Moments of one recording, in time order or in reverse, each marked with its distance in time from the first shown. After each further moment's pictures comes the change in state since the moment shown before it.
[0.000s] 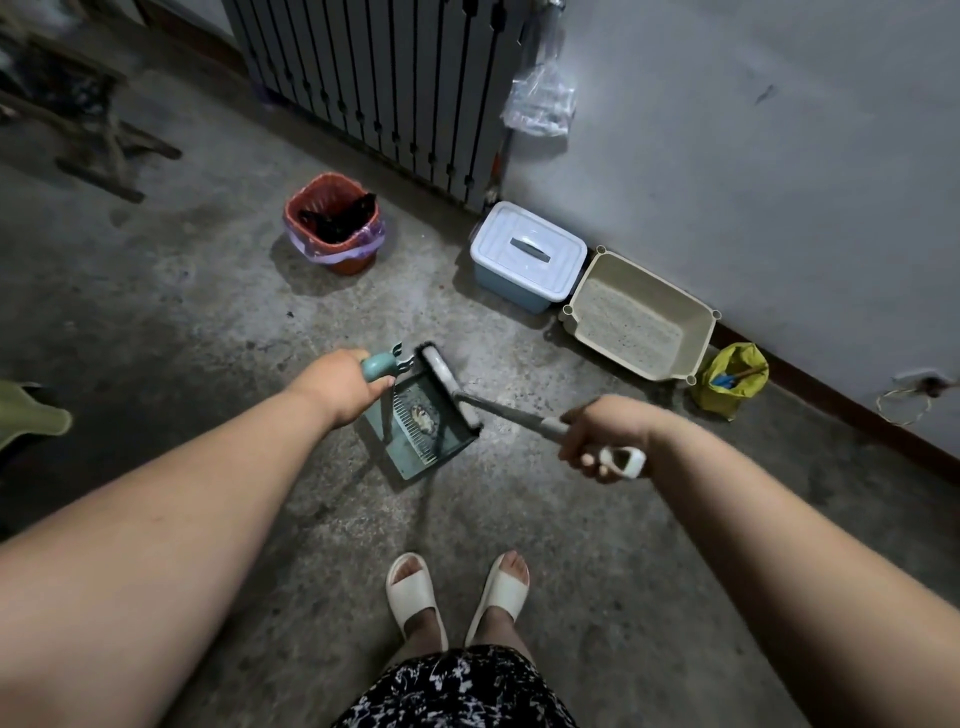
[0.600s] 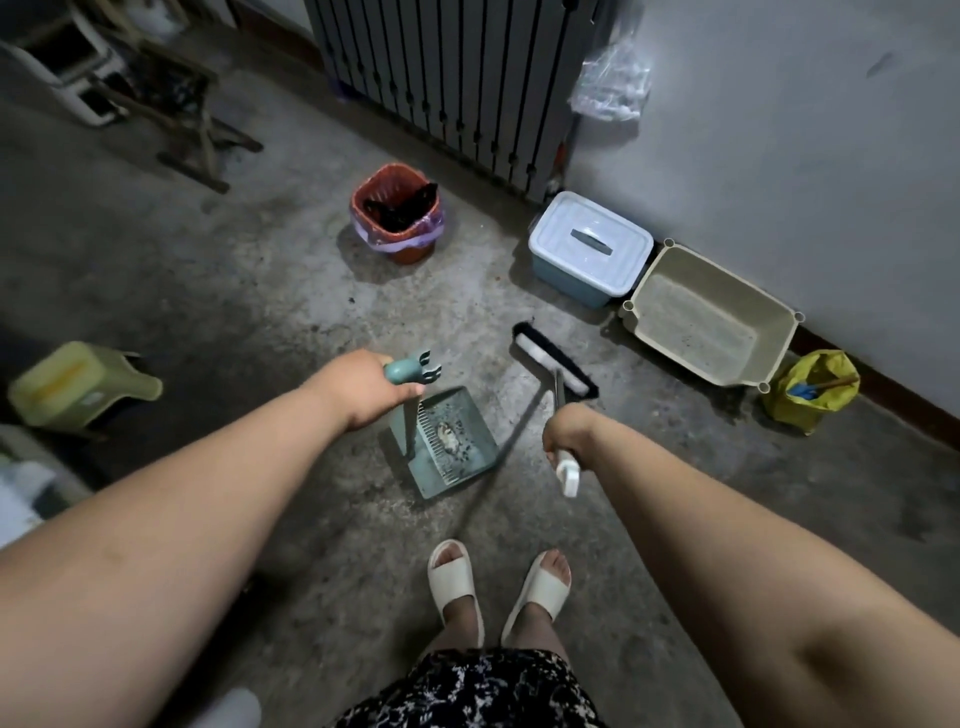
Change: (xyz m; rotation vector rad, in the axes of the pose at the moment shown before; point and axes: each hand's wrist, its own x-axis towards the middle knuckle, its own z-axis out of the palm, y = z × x) left_hand -0.030 -0.018 -0.011 -0.027 -0.063 -0.065; right_hand 0.085 -0.017 0.062 -0.298 0.096 -0.101
